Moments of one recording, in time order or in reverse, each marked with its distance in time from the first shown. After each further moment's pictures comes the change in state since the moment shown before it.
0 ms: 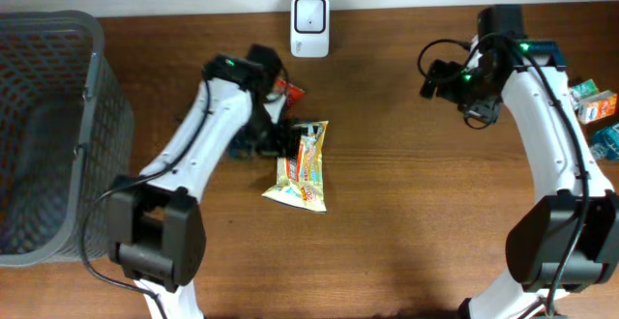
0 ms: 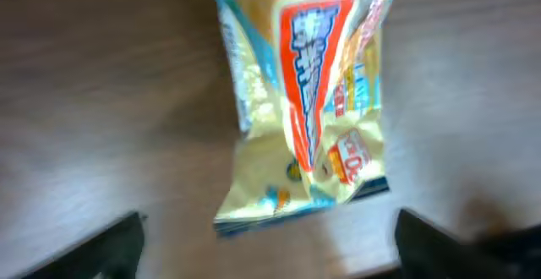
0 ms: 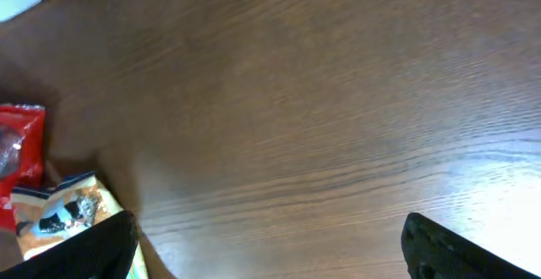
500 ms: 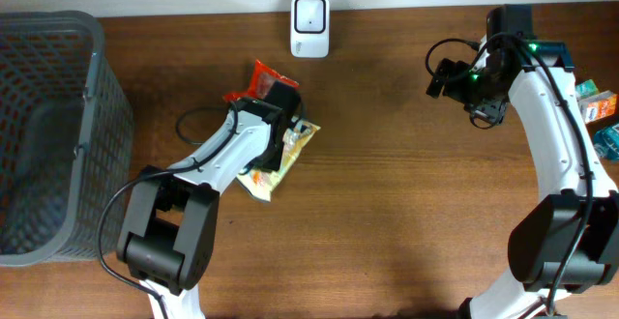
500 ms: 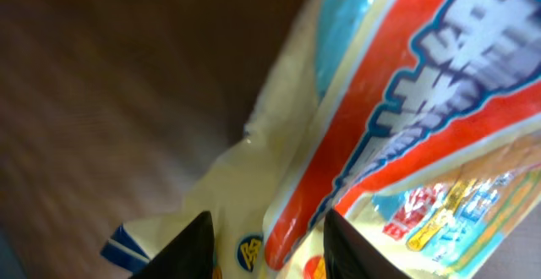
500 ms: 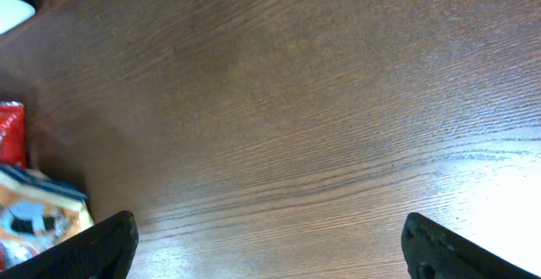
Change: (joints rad) left arm -0.069 0.002 -0.289 0.387 -0.551 -0.040; right arm -0.022 0.000 0.000 0.001 0.000 0.000
